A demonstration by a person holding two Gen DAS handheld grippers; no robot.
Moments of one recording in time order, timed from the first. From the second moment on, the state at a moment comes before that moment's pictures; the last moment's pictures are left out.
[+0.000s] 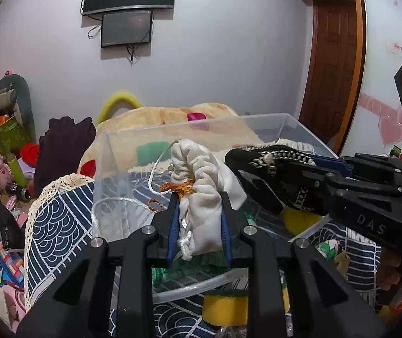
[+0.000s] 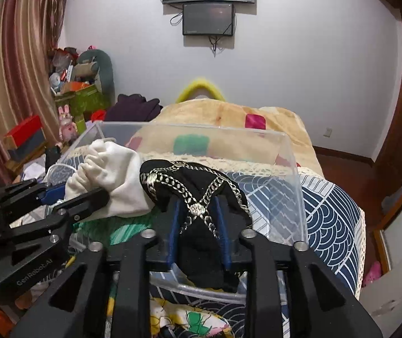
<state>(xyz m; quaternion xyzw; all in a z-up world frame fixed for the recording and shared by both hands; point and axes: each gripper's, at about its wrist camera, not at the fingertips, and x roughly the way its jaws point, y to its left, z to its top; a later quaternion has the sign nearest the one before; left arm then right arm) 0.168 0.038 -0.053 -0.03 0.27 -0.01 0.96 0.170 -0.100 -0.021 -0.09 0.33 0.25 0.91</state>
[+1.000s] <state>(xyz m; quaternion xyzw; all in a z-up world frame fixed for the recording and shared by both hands) 0.080 0.025 -0.041 -0.04 0.24 -0.02 0.97 0.111 -0.145 -0.022 -0.07 0.31 0.24 0.92</state>
